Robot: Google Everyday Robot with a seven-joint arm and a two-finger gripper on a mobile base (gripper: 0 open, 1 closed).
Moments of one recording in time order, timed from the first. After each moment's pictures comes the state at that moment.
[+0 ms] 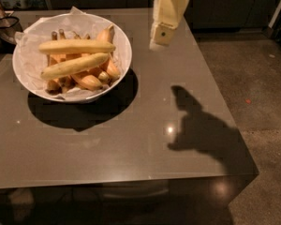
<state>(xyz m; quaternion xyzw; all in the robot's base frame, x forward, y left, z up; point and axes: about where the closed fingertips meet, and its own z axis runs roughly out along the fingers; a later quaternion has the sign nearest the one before) 0.543 -0.050 1.051 -0.66 0.72 -0.01 0.23</state>
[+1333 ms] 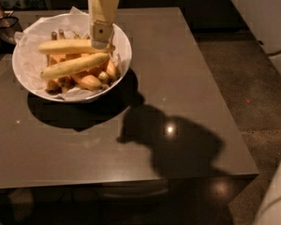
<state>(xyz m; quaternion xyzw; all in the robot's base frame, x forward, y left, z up) 0.563 0.066 1.049 -0.72 0.66 0.00 0.23</state>
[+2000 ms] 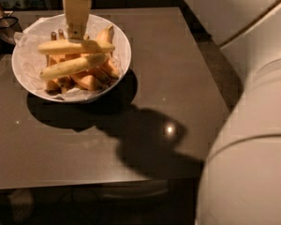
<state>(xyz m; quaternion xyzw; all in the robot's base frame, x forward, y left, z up) 0.571 0.115 1.038 -0.74 0.64 0.01 0.21</state>
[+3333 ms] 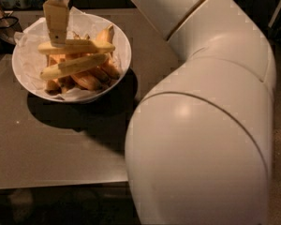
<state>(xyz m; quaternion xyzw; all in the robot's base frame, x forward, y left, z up) 0.605 0.173 1.009 -0.75 0.64 0.03 0.18</state>
